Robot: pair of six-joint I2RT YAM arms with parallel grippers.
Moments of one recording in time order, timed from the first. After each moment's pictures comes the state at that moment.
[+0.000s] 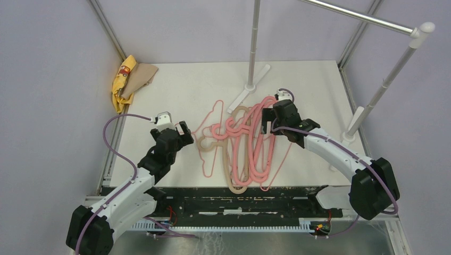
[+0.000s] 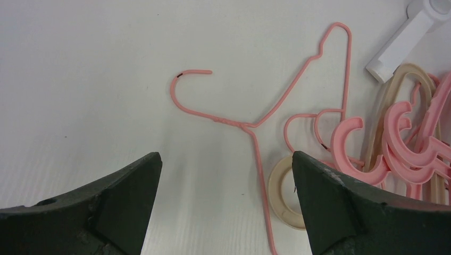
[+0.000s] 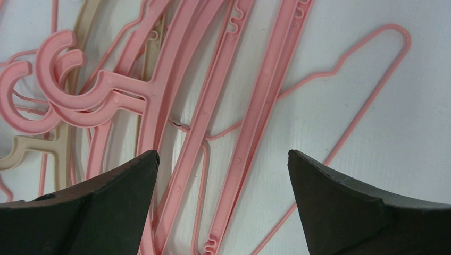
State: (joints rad) left arm -0.47 0.82 0.38 -0.02 -0.49 -0.47; right arm 0.52 1.30 0.87 -0.38 0.25 0.42
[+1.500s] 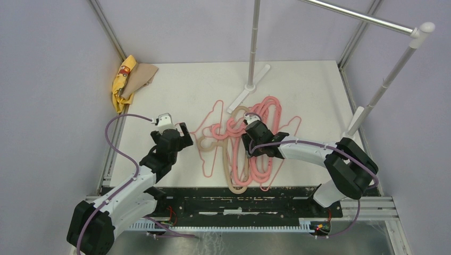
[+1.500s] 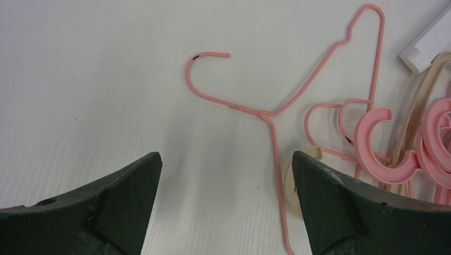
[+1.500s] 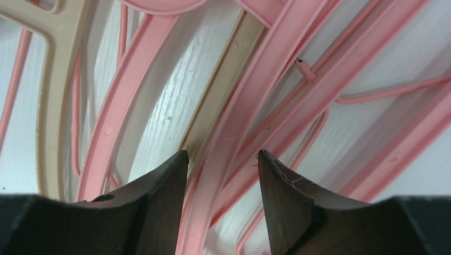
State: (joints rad) left arm -0.47 0.87 0.38 -0.06 -0.52 -0.50; right arm 0.81 1.53 0.79 -0.23 0.17 0.41
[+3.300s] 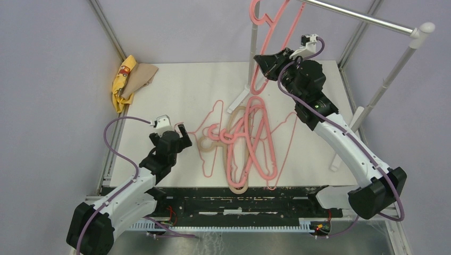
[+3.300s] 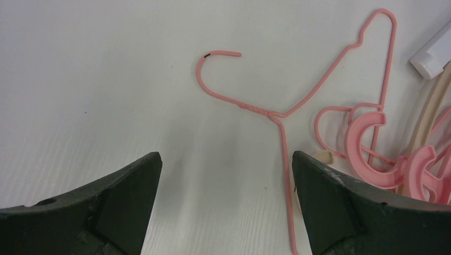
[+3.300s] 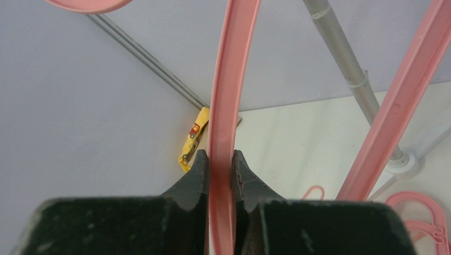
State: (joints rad) left arm -0.47 0.84 0.35 -0.06 -0.55 -0.52; right arm 0.49 1.30 1.33 0.08 0.06 0.68
